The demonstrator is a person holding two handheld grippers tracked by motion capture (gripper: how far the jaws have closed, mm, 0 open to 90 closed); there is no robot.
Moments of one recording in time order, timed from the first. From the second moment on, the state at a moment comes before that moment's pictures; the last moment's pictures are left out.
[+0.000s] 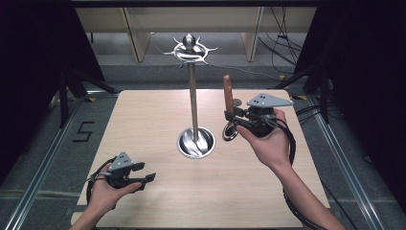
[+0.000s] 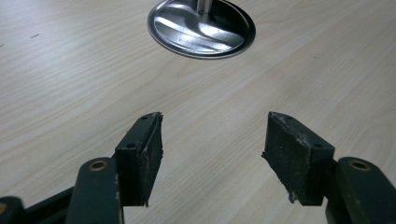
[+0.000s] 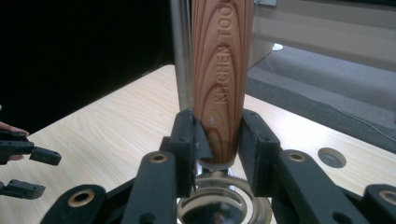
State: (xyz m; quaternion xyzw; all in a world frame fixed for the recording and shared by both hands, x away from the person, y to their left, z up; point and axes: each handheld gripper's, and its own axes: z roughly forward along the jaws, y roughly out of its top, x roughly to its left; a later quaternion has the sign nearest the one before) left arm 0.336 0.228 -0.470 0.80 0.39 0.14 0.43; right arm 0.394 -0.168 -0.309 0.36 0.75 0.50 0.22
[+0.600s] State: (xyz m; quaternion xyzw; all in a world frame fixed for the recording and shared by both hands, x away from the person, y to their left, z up) left arm 0.337 0.230 -0.469 0.80 0.39 0.14 0.43; right arm 0.397 -0.163 -0.292 0.35 0.75 0.52 0.23
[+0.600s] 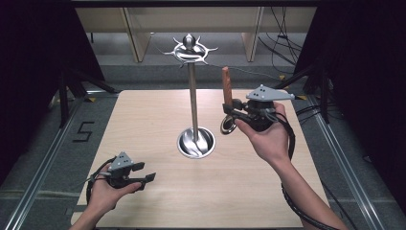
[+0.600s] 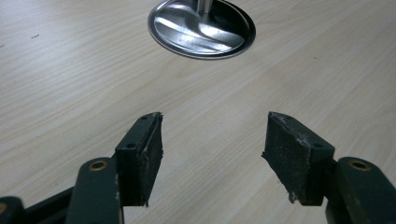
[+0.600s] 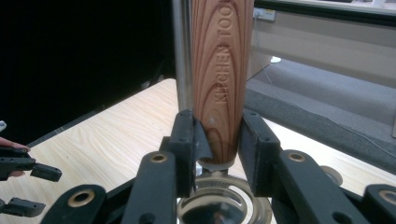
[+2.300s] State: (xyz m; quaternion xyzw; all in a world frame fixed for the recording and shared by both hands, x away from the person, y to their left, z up) left arm 0.337 0.231 -0.468 0.81 0.38 0.14 0.42; right arm 0.411 -0.132 -0.272 0.32 0.76 0.52 0.23
